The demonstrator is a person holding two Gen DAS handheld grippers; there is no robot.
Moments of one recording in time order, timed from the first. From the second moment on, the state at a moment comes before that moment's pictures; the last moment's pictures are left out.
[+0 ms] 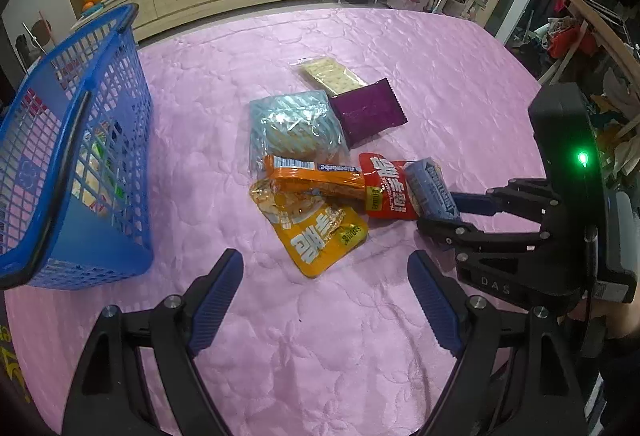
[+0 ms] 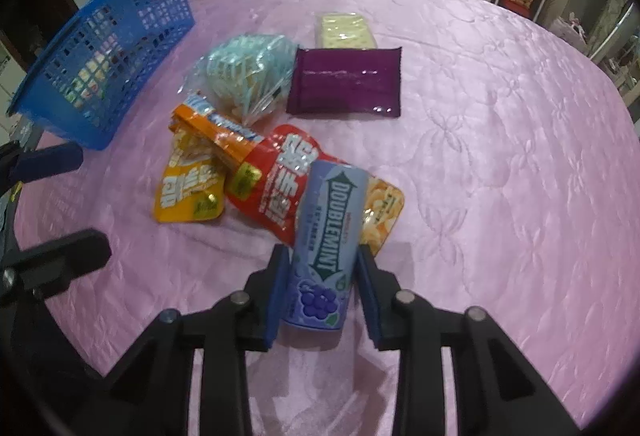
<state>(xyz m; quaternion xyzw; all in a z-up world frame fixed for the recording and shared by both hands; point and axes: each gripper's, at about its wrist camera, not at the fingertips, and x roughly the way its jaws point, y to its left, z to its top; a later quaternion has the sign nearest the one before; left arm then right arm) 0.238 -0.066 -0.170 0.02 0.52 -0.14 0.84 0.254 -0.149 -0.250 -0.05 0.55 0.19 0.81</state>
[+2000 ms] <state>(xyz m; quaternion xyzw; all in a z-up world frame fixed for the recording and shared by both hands) 0.275 -0.153 -0.167 0.05 0.52 -0.15 0.84 0.237 -0.257 -0.200 0.06 0.50 0.18 0.84</state>
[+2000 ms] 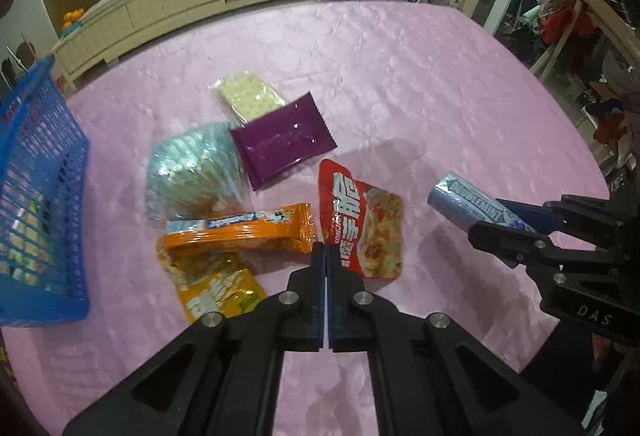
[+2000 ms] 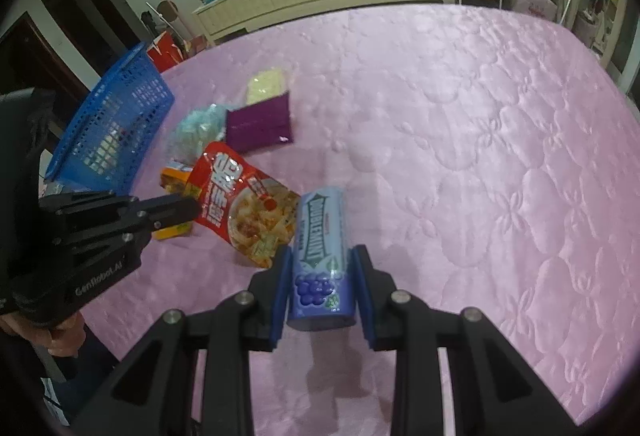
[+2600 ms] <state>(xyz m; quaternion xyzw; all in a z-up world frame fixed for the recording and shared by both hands) 0.206 -0.075 -0.073 0.05 0.44 -0.13 0.89 0.203 -0.161 -0.113 0.00 0.44 0.22 0.87</state>
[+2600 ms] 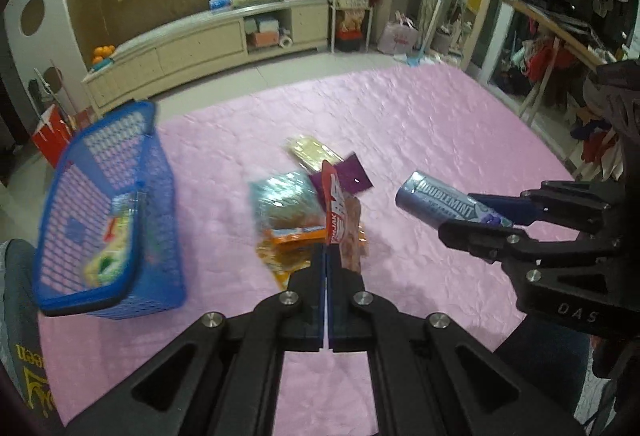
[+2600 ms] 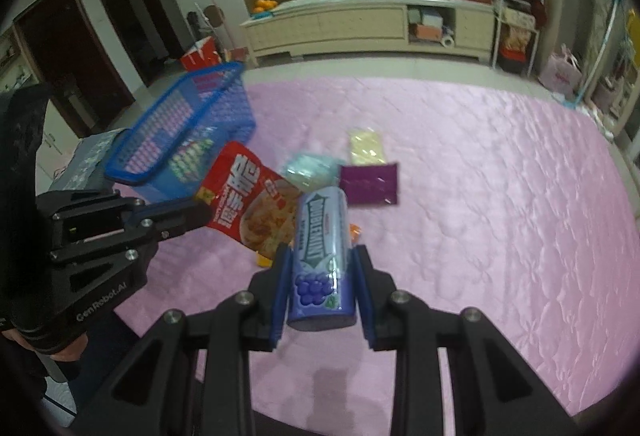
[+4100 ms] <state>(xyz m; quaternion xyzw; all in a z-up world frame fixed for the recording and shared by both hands) 0.221 0.091 -0.071 0.02 0.46 -0.04 0.89 0.233 -0.009 -0.095 -0.03 0.42 0.29 0.86</state>
